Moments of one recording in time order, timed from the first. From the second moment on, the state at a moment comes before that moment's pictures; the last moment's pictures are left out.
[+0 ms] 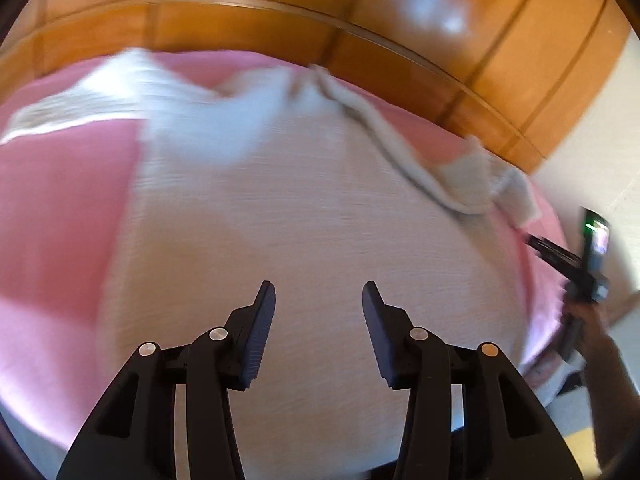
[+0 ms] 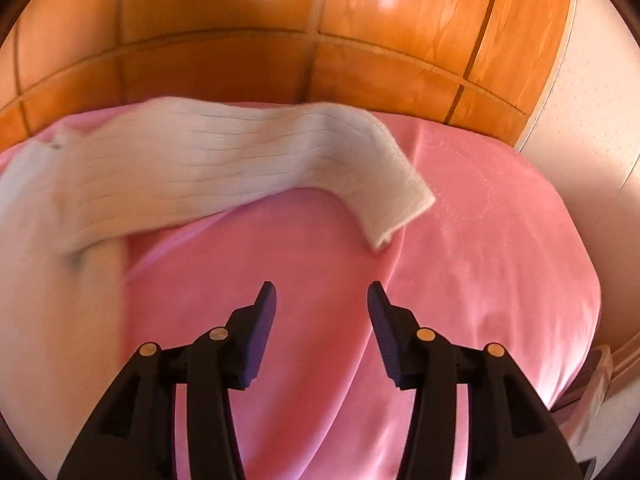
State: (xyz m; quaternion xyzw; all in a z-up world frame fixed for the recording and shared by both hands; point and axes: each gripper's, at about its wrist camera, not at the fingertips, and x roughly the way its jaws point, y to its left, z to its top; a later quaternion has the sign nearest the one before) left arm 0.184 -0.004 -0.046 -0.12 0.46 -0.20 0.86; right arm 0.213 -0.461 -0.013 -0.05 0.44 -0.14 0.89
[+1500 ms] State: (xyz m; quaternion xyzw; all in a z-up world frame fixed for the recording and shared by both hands) left arm 0.414 -0.221 -0.003 -0.16 0.49 -0.29 0.81; right arm 0.091 -0.621 0.113 0.32 0.32 0.05 0.89
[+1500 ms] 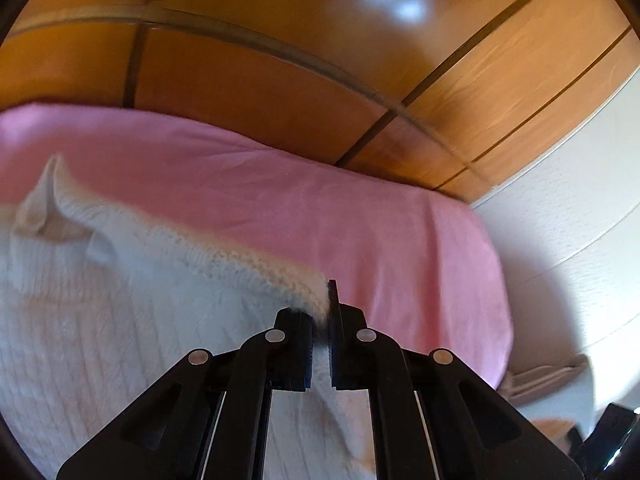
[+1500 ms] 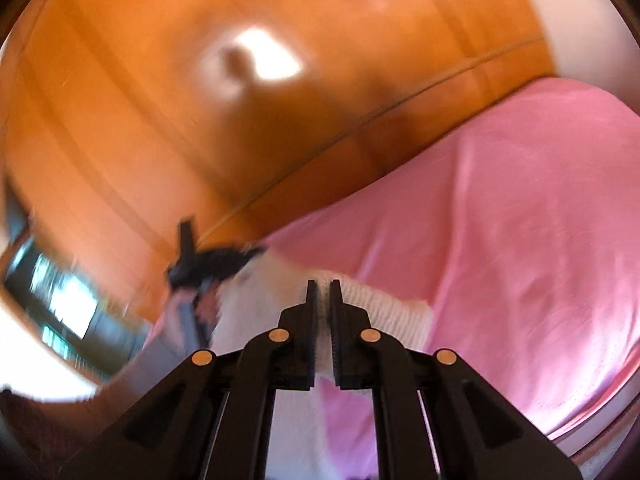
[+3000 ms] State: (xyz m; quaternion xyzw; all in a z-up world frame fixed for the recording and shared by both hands) left arm 0.246 -0.002 -0.059 -0.19 0.48 -0.12 0.85; right arm 0.188 -0.674 -0.024 0.24 0.41 -0.27 0.84
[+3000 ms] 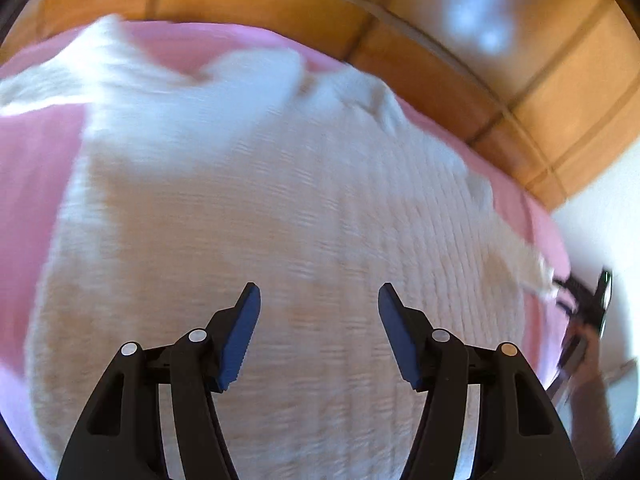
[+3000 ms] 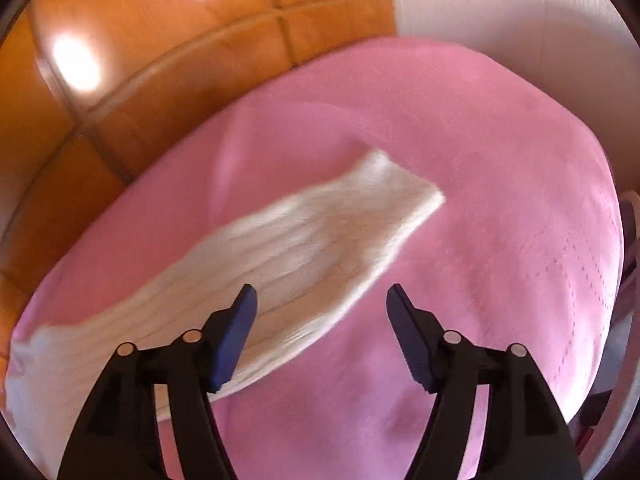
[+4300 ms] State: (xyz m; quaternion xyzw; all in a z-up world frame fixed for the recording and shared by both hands) left arm 0.390 0.405 -0.065 -0.23 0.44 0.24 0.84; right arm 0.252 -0.275 -0.087 0.00 0.48 0.07 0.87
